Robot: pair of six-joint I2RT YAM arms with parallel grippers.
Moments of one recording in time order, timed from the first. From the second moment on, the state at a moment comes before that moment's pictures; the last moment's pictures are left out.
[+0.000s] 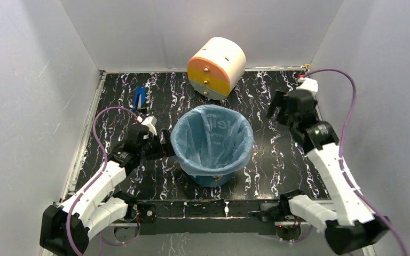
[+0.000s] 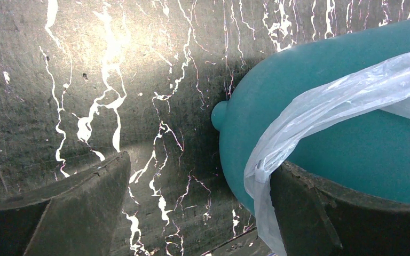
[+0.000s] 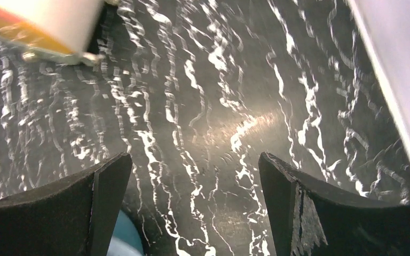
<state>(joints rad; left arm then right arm) -0.40 0.93 0.57 -0.39 0.19 -0.58 0.46 0.96 1.18 -0.76 0.49 0.42</state>
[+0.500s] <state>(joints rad) -0.40 0.94 0.57 -0.39 0.19 -0.58 -0.07 0.88 0.62 -0.54 -0.63 0.74</state>
